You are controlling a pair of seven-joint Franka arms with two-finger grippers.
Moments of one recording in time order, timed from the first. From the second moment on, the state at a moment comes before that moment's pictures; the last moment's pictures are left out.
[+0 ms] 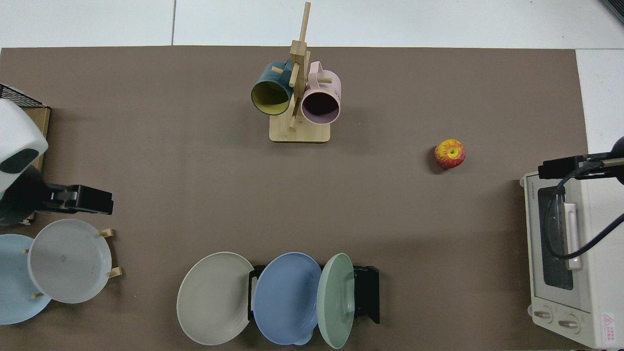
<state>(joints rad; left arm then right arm) -0.04 -0.12 -0.07 -1.65 -0.04 1.46 -0.03 0.11 -0.10 -0.14 -1.73 -0.01 1.69 -0.05</state>
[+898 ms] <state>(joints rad) -0.27 -0.33 -0.14 -2.31 -0.32 1.90 -0.17 0.17 0.22 -0.13 -1.84 0.02 2.17 -0.06</state>
